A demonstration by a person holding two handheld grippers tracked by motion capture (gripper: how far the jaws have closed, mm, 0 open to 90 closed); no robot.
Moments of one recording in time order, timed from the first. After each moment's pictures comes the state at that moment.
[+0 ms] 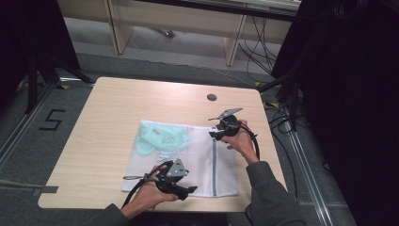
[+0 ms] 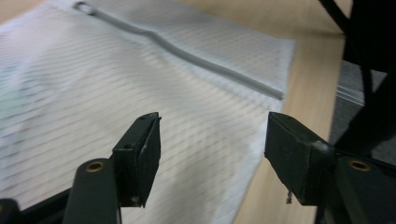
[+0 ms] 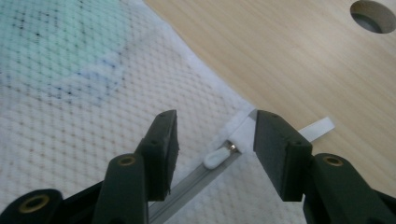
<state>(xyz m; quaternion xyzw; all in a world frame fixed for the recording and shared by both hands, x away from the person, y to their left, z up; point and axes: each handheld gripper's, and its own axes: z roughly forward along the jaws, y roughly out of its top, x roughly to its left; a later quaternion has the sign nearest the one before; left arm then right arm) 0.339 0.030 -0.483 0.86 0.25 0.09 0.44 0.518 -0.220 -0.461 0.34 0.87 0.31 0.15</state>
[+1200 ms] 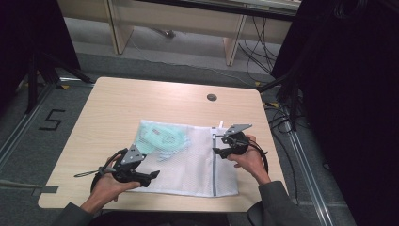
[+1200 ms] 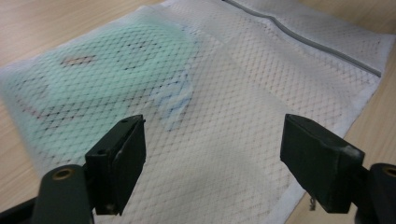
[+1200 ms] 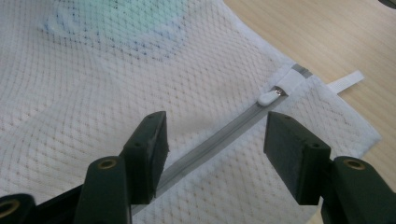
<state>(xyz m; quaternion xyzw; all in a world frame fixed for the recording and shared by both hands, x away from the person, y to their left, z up) 0.345 0.133 -0.467 0.82 0.34 0.15 0.43 0.451 -0.238 -0.456 0.33 0.87 0.33 0.14</state>
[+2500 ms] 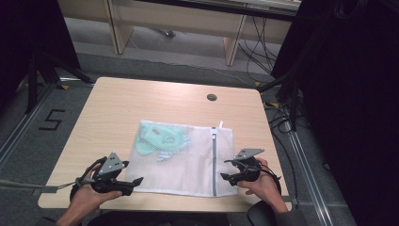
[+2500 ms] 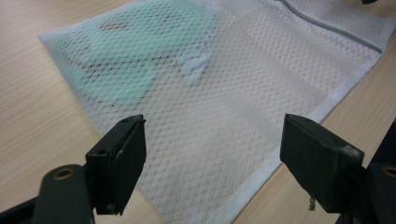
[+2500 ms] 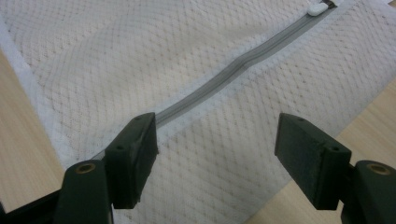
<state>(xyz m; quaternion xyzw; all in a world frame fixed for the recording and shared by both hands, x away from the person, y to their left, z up) 0.315 0.172 -0.466 0.82 0.36 0.16 0.41 0.377 -0.266 -0.472 0.34 0.88 0.32 0.11</state>
